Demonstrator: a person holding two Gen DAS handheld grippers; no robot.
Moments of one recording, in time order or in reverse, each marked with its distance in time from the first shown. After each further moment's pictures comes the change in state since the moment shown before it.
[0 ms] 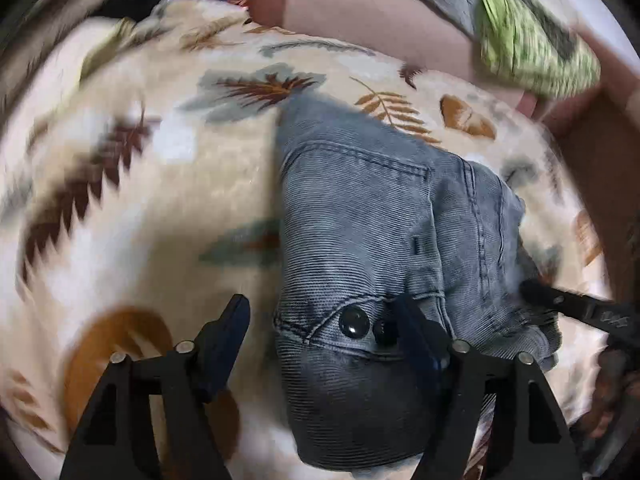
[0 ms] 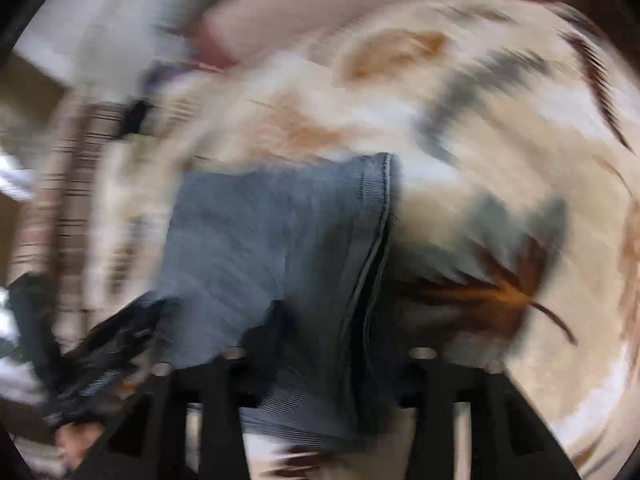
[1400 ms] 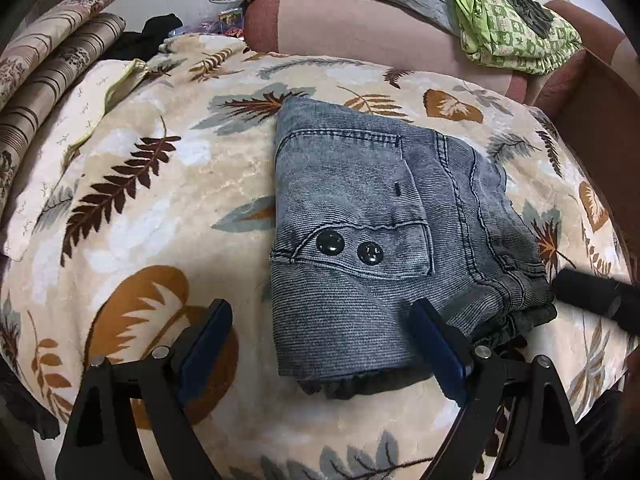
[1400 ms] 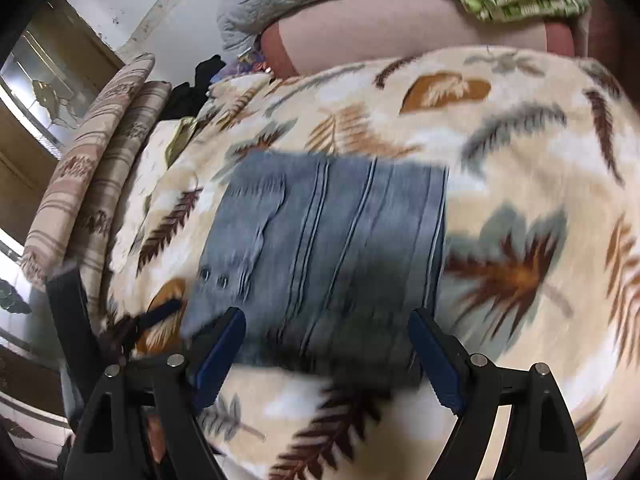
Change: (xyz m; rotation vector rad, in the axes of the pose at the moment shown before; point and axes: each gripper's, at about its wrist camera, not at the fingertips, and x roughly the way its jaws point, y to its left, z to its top) left arm -0.030 -0.028 -0.037 0.131 -0.065 0.146; right arm -0.042 0.042 -0.038 -0.178 -0.074 0.092
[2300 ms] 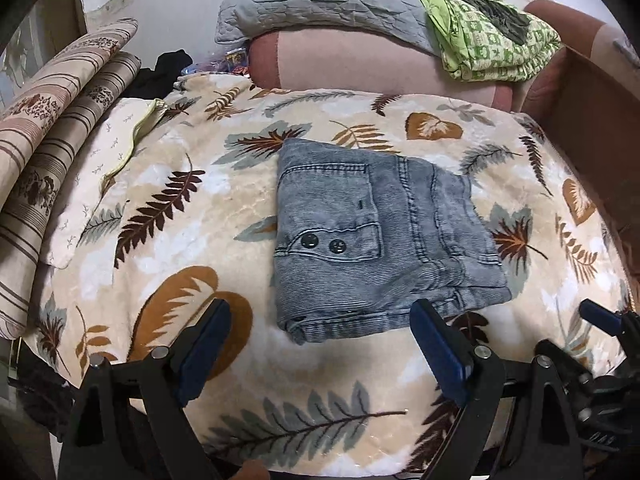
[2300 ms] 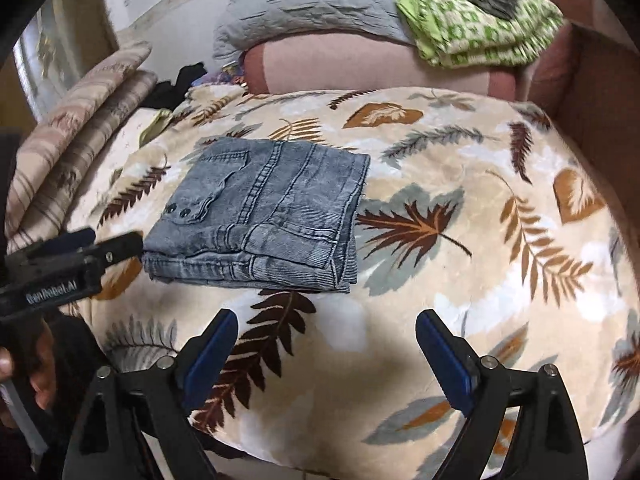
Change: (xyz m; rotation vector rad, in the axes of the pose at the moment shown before) left arm -0.071 -0.024 -0.014 0.040 -0.082 0.055; right arm -0.060 0.007 -0.079 -0.131 -0.161 -0.271
